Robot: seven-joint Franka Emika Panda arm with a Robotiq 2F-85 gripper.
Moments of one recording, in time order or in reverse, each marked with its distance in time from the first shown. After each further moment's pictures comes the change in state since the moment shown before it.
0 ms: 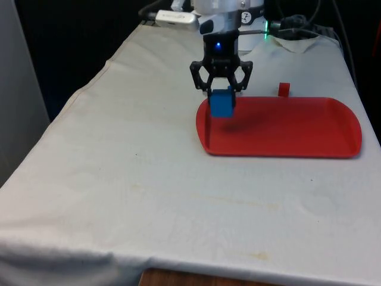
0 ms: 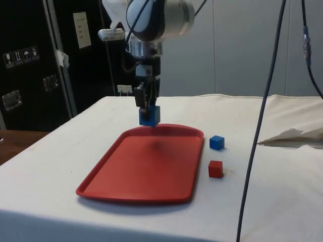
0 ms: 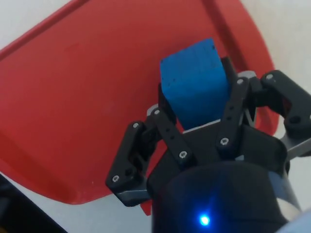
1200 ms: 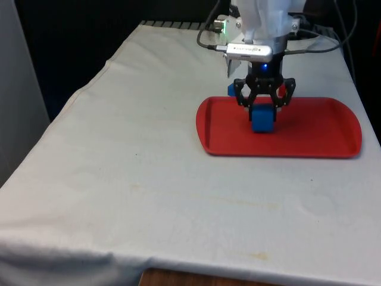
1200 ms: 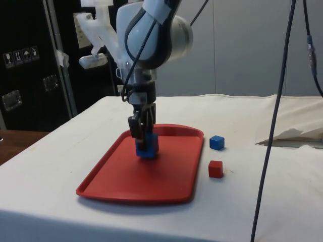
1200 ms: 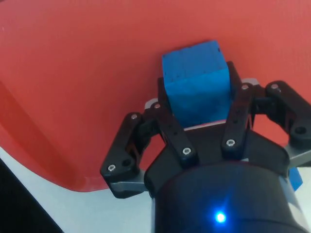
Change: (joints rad) arm 0.001 0.060 0.188 -0.016 -0.046 0.063 0.171
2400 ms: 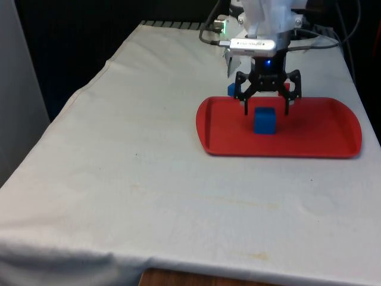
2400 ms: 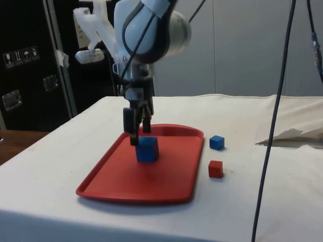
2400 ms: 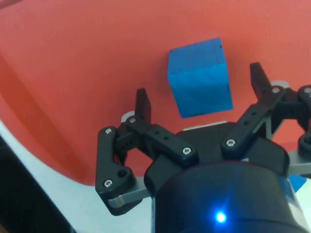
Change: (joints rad) arm -0.001 -0.026 0.007 0.007 0.000 -0.009 0.003
